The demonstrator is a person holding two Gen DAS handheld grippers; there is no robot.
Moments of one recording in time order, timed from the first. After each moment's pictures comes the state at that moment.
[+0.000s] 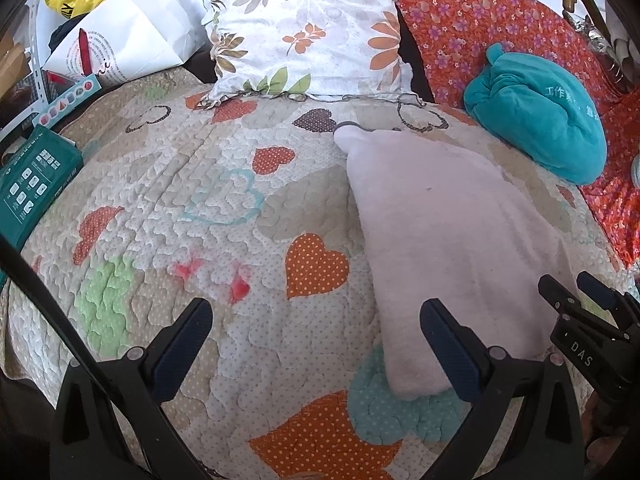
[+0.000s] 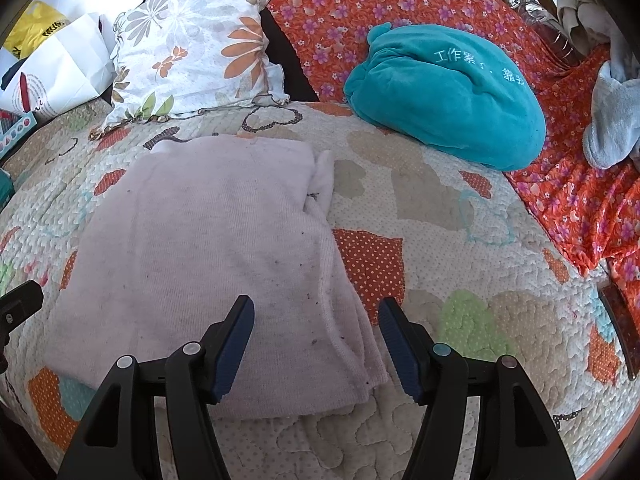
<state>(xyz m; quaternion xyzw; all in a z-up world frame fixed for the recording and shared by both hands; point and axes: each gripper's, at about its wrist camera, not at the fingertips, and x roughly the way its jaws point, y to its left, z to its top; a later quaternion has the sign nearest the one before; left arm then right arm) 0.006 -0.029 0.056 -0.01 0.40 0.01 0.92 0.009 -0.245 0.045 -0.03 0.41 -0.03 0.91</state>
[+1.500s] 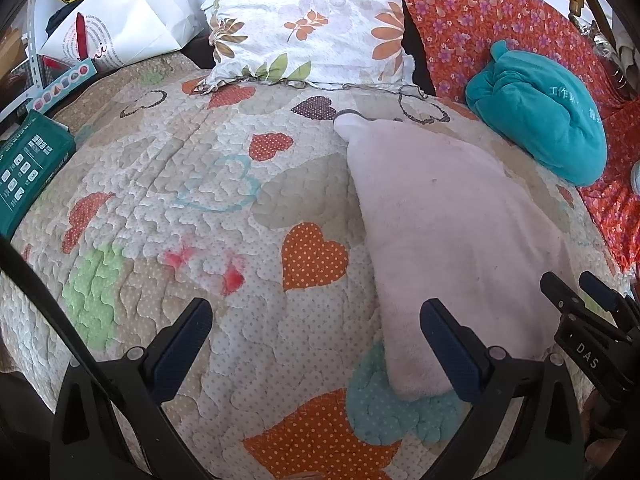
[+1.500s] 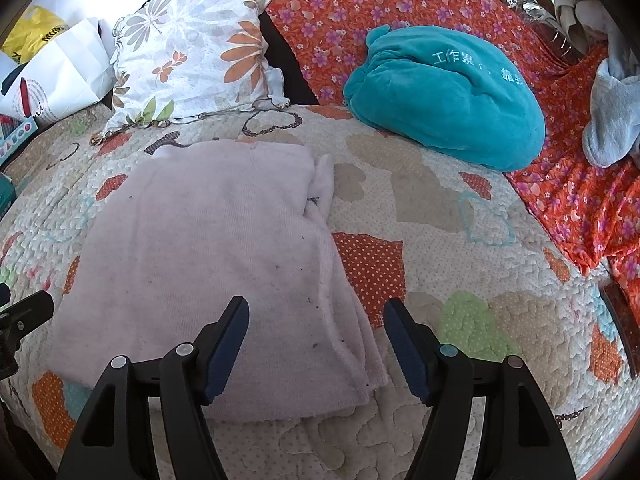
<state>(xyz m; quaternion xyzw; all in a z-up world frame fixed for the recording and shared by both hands) 0.012 -0.024 0.047 -0.03 0.42 0.00 0.91 0.007 -0.241 0.048 -0.03 0.41 -0.04 0.91</state>
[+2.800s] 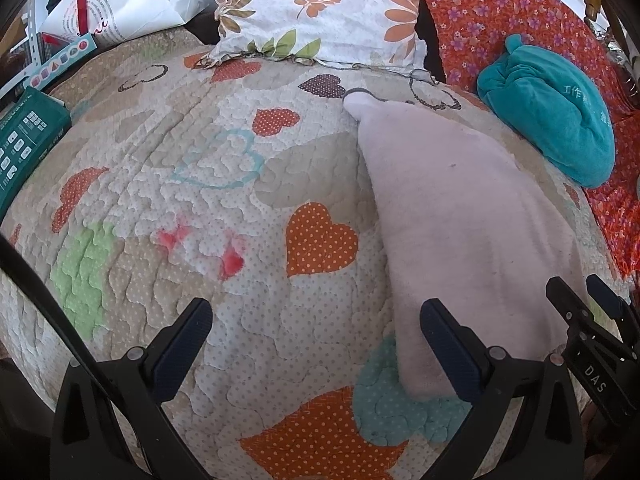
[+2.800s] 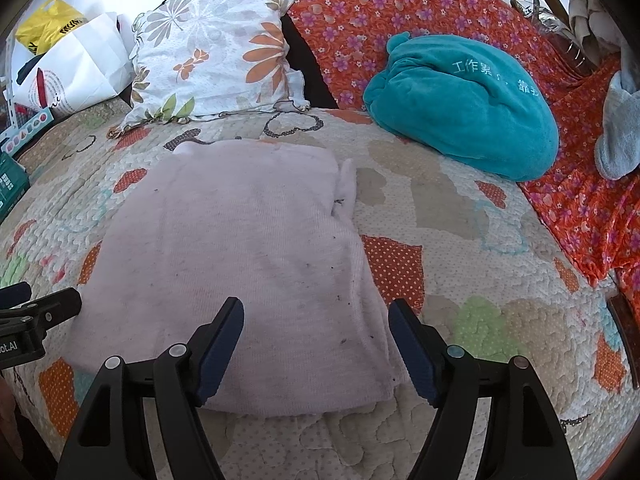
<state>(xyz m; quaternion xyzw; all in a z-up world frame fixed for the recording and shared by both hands) 0.021 -0.013 0.033 -0.05 0.45 0.00 0.89 0.002 -0.229 0.048 -0.03 0.40 -0.01 0.92</state>
